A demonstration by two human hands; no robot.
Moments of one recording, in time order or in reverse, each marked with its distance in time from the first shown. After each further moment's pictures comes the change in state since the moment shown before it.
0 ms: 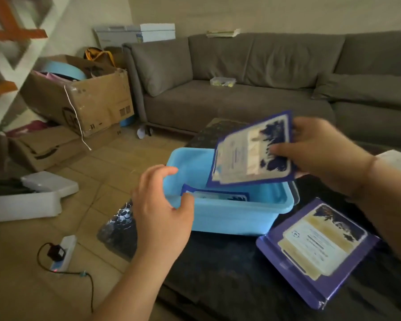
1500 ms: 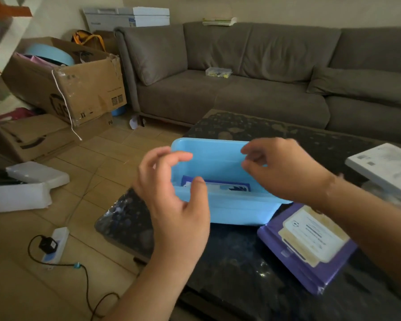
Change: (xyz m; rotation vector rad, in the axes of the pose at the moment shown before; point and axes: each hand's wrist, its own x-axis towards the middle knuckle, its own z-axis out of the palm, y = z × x) left_hand -0.013 0.019 0.004 -0.220 0.191 0.172; right_hand -0.014 0.011 0.048 -0.625 -0.081 -0.331
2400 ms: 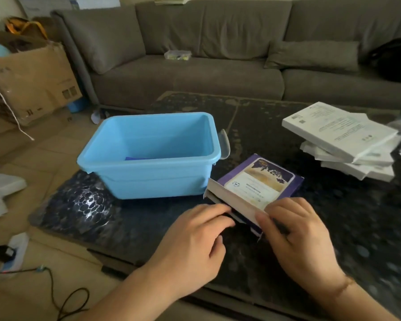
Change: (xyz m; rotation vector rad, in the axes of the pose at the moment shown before) left_hand -0.110 0.006 0.048 0.256 -1.078 0.346; right_hand -0.183 0.122 0.064 0.000 0.407 0.086
